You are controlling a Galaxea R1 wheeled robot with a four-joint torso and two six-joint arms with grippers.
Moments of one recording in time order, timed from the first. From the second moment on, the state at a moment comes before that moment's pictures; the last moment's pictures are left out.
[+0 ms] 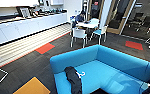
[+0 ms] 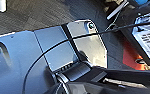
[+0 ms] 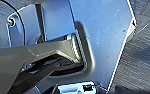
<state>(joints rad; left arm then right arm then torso) 1.31 2.79 -2.29 1.53 -0.07 -1.30 -1.50 3.11 -2.73 0.36 0.11 -0.25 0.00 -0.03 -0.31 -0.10</state>
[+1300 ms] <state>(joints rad) 1.35 2.87 -2.43 1.53 -0.08 -1.28 -1.50 3.11 -2.73 0.36 0.11 -0.25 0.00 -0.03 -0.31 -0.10</state>
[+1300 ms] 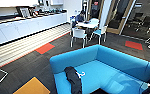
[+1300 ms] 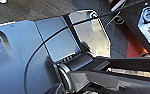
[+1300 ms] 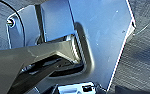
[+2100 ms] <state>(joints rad) 1.35 2.87 -2.45 1.53 -0.08 -1.28 -1.50 3.11 -2.72 0.36 0.11 -0.25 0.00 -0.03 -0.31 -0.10</state>
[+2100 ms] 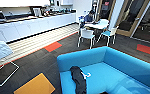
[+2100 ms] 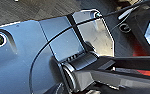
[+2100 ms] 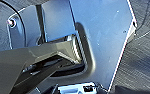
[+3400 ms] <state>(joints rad) 1.40 2.95 -2.57 1.53 -0.08 -1.27 -1.50 3.11 -2.72 0.36 0.11 -0.25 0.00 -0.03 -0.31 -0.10</state>
